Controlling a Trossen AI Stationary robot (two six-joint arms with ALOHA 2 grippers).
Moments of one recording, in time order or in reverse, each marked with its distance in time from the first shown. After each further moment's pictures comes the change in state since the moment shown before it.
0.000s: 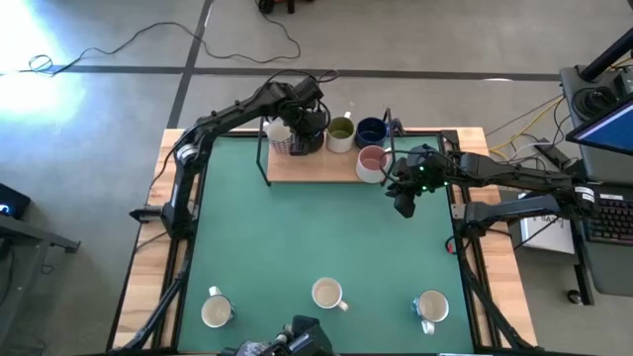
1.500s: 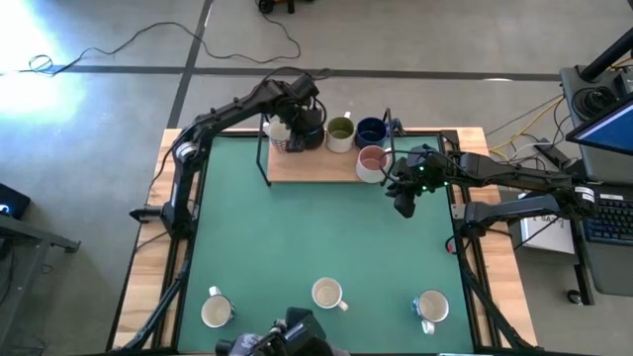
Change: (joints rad) left arm 0.045 0.002 -0.031 0.010 -0.033 0.040; right arm 0.000 0.000 0.000 0.000 0.000 0.000
